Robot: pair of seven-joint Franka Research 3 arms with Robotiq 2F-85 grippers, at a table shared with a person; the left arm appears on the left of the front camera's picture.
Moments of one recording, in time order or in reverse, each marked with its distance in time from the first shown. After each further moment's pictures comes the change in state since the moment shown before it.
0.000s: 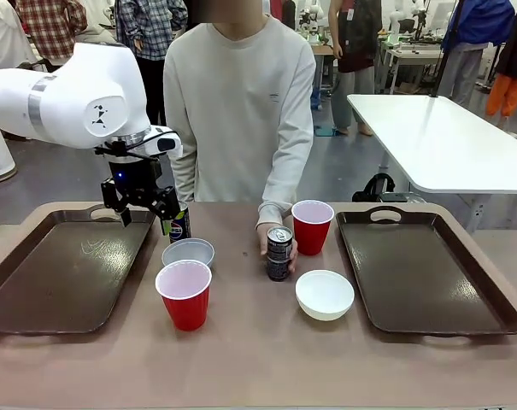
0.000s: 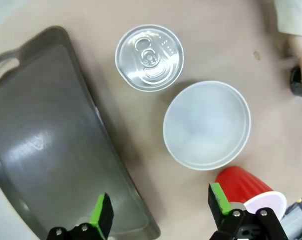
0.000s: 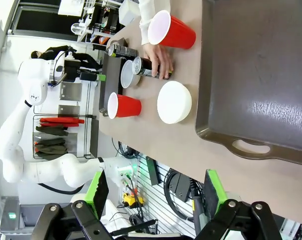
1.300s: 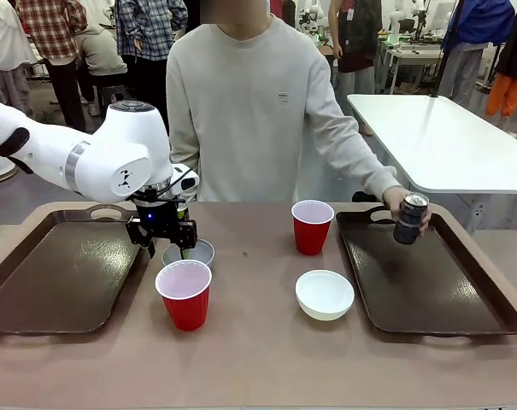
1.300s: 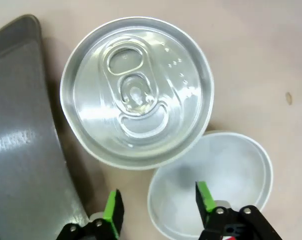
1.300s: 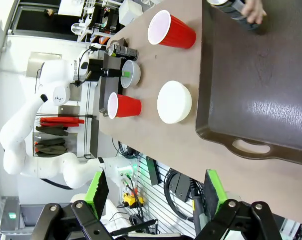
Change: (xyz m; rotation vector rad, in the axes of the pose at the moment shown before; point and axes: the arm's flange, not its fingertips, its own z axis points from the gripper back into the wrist) left arm 0.014 -0.023 -0.092 0.013 -0.061 0.172; right arm 0.000 0.000 0.000 0.000 0.000 0.000
